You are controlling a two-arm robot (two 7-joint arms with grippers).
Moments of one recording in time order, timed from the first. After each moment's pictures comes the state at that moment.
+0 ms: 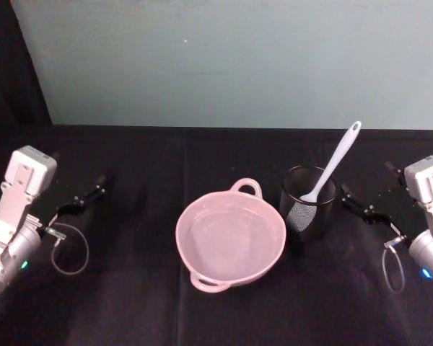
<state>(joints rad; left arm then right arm) -0.20 0.60 0.45 -1.41 -0.25 -0.12 0.03 0.20 0.60 -0.45 -1.41 0.25 -0.12 -0.03</state>
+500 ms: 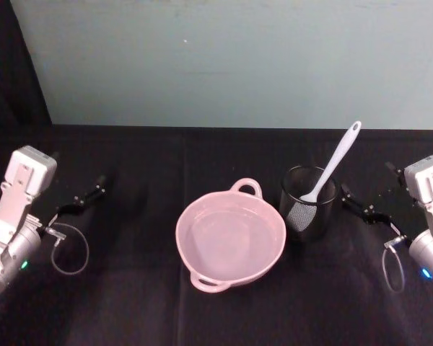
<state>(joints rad) -0.20 0.60 0.45 -1.41 -0.25 -0.12 0.03 0.20 0.60 -0.45 -1.41 0.25 -0.12 -0.03</state>
